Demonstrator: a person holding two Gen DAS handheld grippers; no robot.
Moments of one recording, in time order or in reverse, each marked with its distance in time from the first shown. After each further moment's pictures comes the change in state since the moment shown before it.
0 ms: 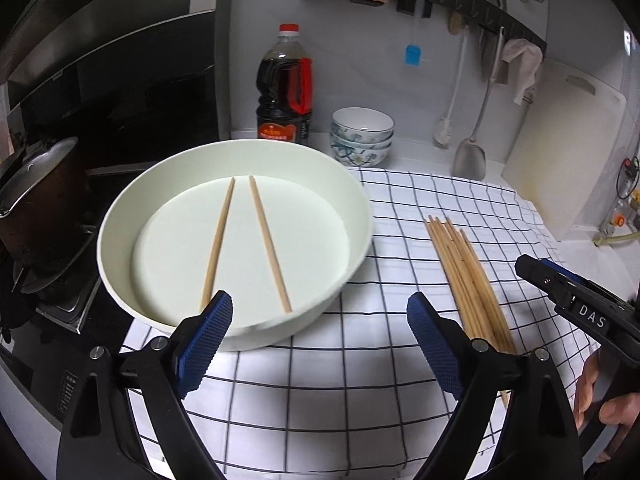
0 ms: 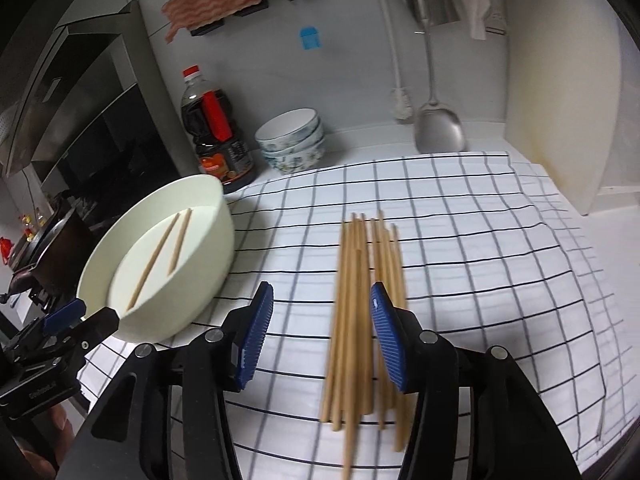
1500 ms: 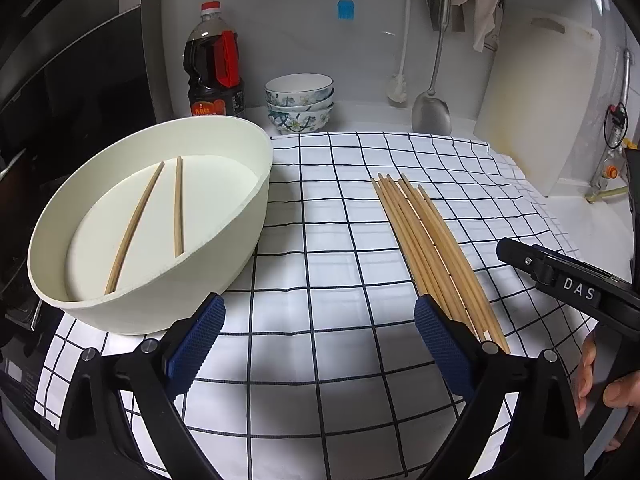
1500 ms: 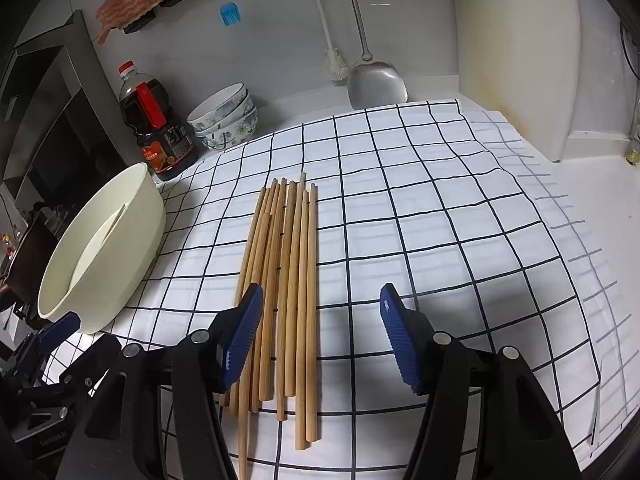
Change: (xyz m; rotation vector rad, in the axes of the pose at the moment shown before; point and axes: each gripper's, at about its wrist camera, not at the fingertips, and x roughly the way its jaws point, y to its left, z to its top) left arm 0.044 -0.069 -0.027 0.106 0.043 -0.028; right arm 0.025 -0.071 -0.024 0.090 0.079 -0.054
